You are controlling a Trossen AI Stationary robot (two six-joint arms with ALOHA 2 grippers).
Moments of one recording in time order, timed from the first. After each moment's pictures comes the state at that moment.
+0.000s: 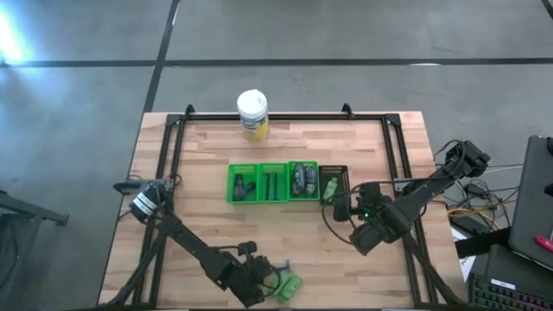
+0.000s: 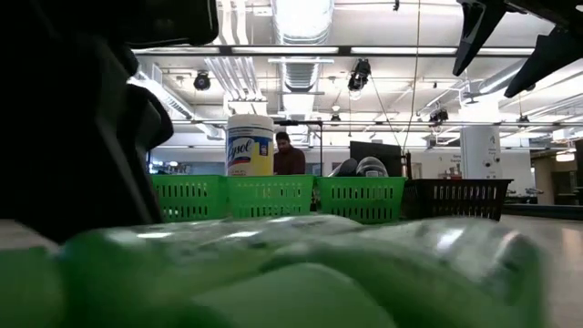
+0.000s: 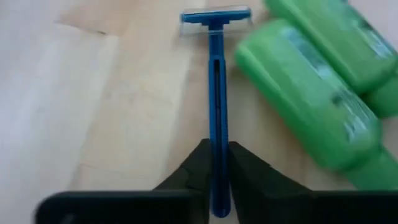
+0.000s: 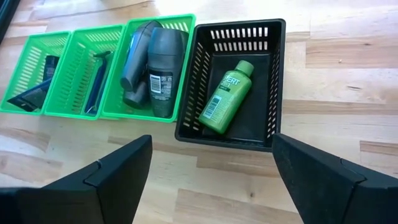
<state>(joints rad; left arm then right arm) -0.69 2.04 1.32 -0.33 -0.42 -0.83 0.63 1.46 1.15 -1.30 0.71 2.19</state>
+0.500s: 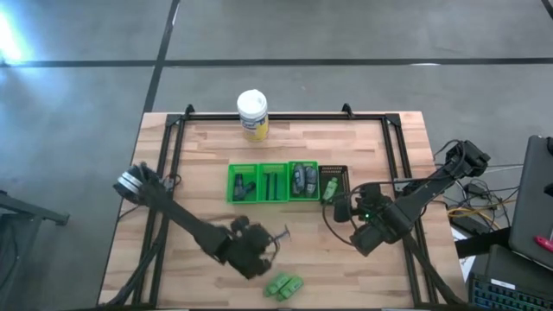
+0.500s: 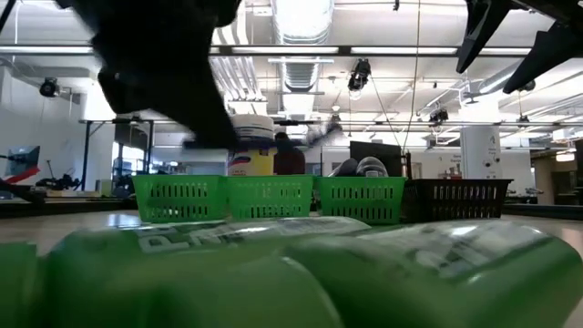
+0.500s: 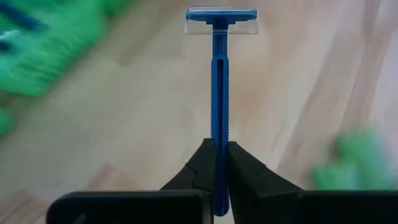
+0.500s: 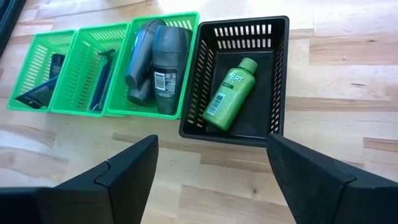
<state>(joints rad) -0.57 1.78 1.22 -0.44 -0.54 -1.04 0.63 1.45 1.16 -1.30 0.71 2.19</state>
